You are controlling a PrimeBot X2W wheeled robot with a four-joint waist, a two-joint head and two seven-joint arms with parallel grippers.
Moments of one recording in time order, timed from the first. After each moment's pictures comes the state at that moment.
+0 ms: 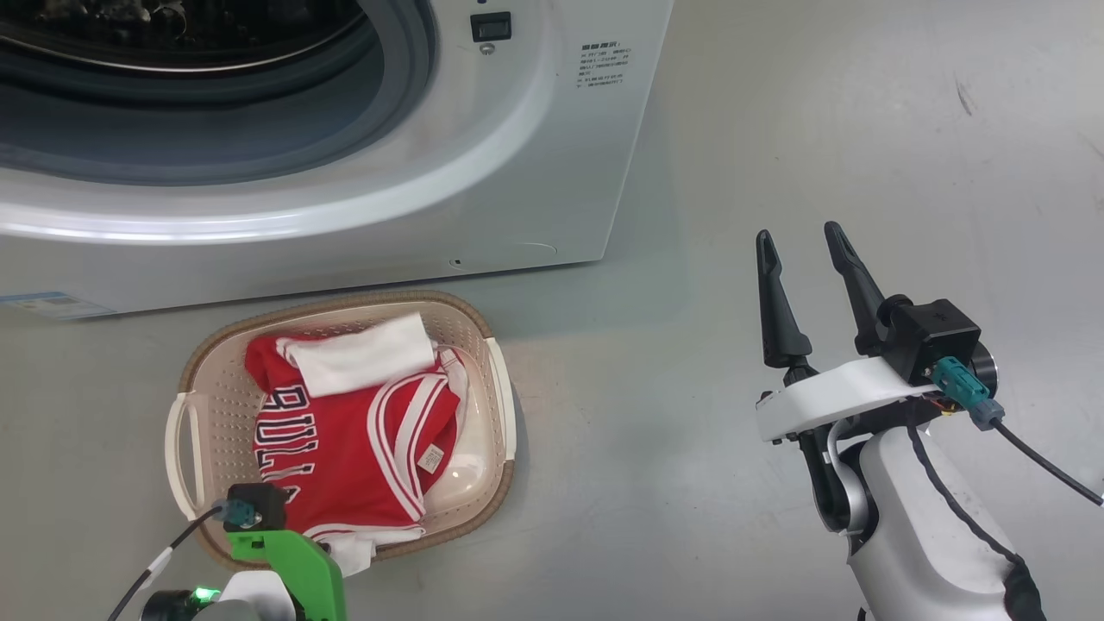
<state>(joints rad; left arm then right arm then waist) -0.38 0.05 -0.26 1.06 -0.40 -0.12 0.11 -0.31 -0.06 0.29 0.27 0.36 -0.08 -0.26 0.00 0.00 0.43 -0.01</state>
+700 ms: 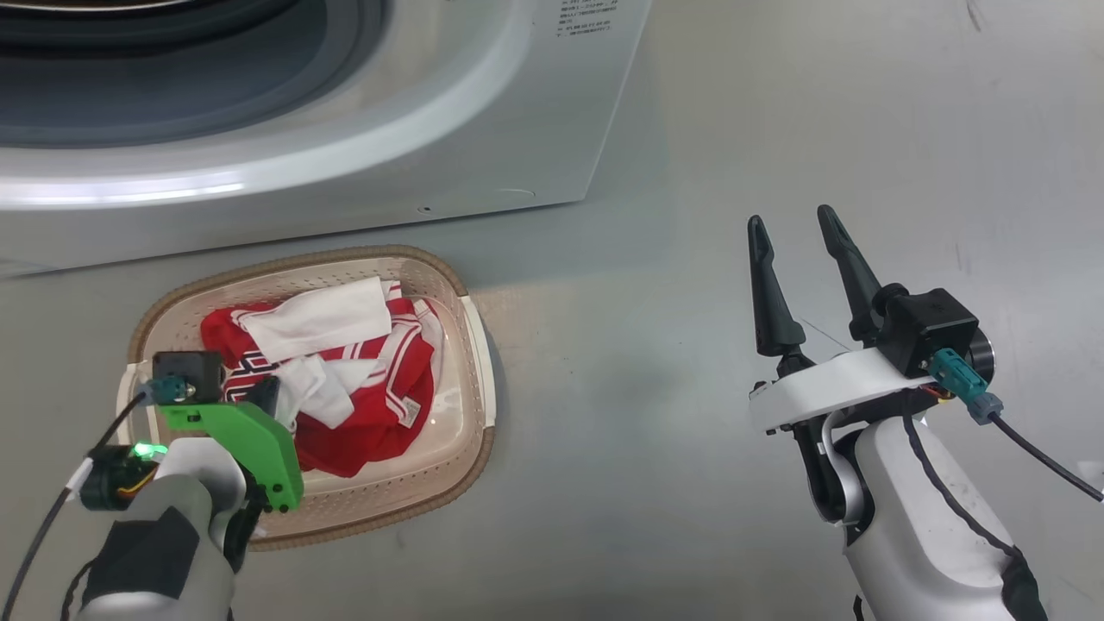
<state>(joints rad) -0.55 0.11 -0.23 0.97 -0.40 -0.12 -0.01 -0.33 -0.06 0.31 0.24 0.35 -0.08 -0.26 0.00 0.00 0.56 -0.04</state>
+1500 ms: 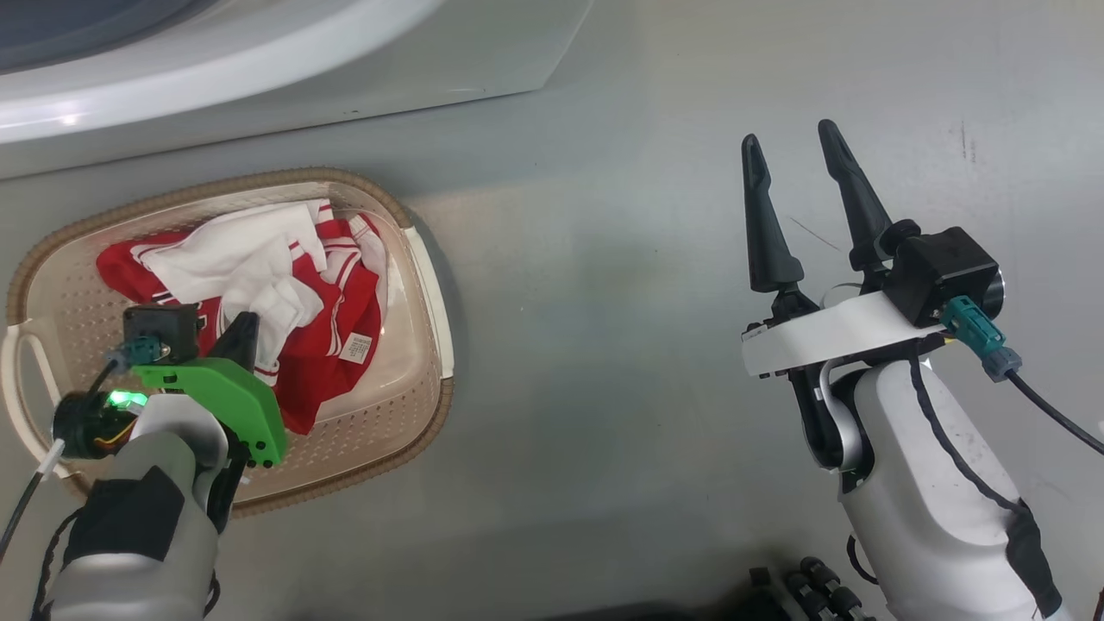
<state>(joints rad) -0.64 0.14 -0.26 0.99 -0.39 -0.13 -0.12 -0.42 -0.06 0.33 0.18 0.34 -0.09 -0.26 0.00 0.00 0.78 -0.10</state>
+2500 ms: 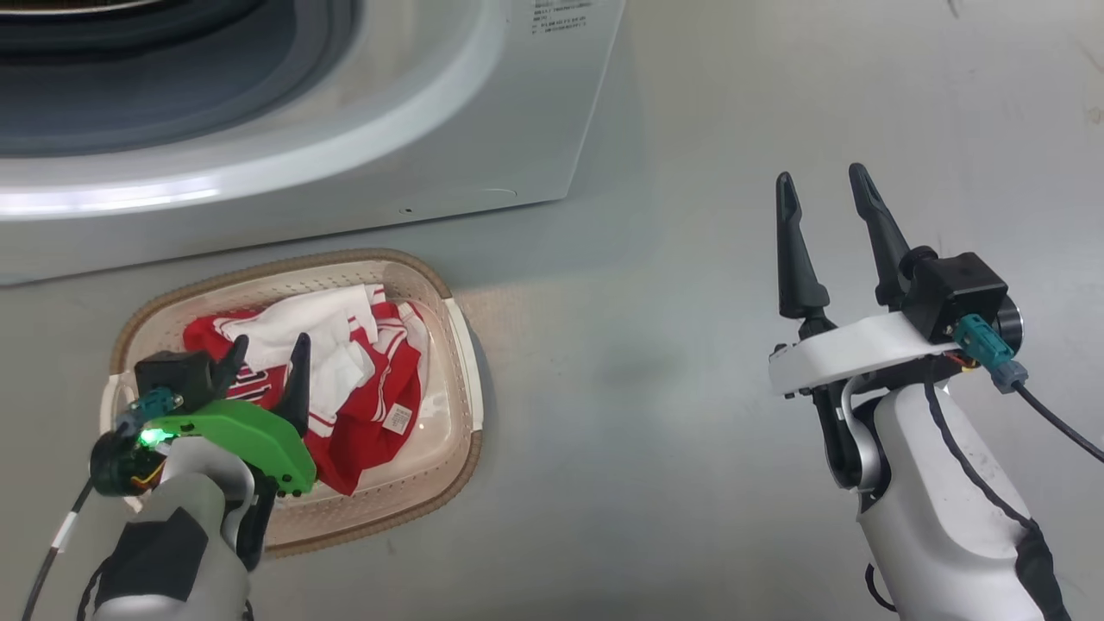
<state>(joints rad) -0.55 0.10 -0.26 0.96 -0.47 -0.13 -0.25 -0.40 -0.06 0.26 0.26 0.32 -0.09 -0.26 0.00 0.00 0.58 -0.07</state>
